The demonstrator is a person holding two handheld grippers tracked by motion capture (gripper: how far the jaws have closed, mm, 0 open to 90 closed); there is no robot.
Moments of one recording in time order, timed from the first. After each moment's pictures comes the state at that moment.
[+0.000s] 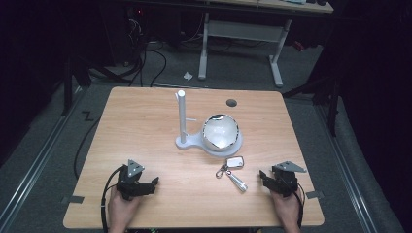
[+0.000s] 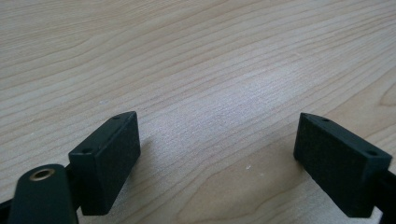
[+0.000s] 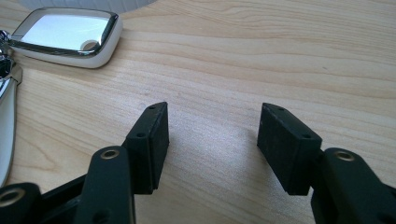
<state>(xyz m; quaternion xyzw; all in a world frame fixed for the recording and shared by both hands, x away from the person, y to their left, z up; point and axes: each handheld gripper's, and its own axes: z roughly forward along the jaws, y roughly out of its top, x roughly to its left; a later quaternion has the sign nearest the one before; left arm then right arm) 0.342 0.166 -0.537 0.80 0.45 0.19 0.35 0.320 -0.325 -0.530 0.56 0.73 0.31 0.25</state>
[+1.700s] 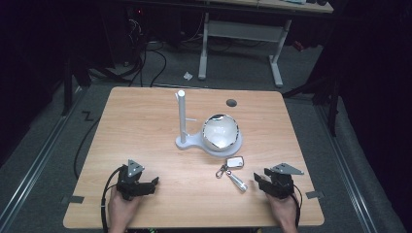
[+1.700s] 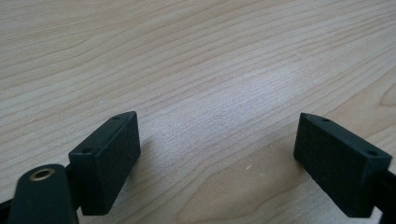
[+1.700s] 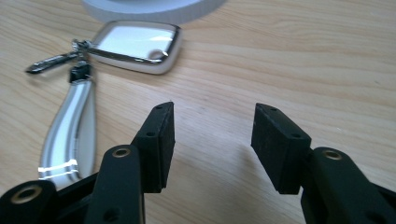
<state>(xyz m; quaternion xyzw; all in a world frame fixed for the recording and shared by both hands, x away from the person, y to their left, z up) 0.342 0.166 -0.537 0.80 0.45 0.19 0.35 0.309 -0.306 -0.519 0.52 0.75 0.35 0.22</state>
